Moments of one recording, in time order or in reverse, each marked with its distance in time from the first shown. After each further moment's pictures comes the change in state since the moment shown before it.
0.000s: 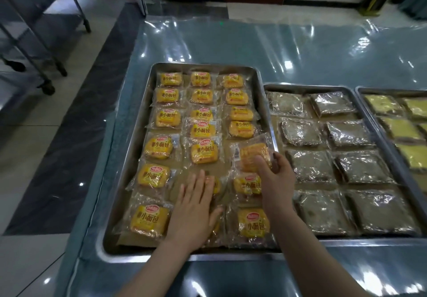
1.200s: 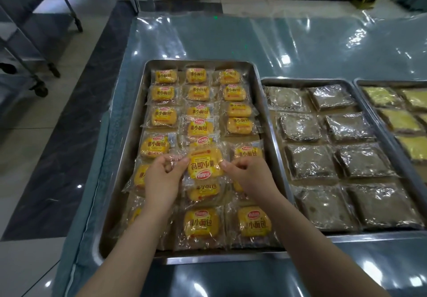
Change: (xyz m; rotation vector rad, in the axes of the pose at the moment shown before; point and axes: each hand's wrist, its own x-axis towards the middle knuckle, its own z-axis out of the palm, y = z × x) left_hand 0.032 -0.025 -0.066 -1.100 0.384 -0.480; right_hand 0.009 -0.003 0.020 -0.599 -0.484 -0.066
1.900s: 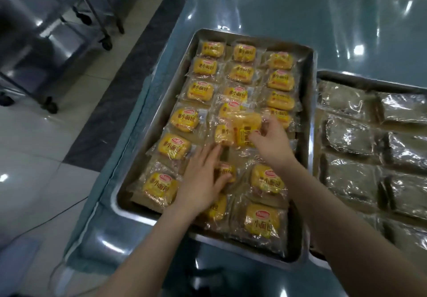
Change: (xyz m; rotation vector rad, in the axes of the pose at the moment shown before) left_hand -0.032 -0.029 0.035 0.692 -0.177 0.251; right_hand 0.072 -0.004 -0.006 0.116 -0.132 0.017
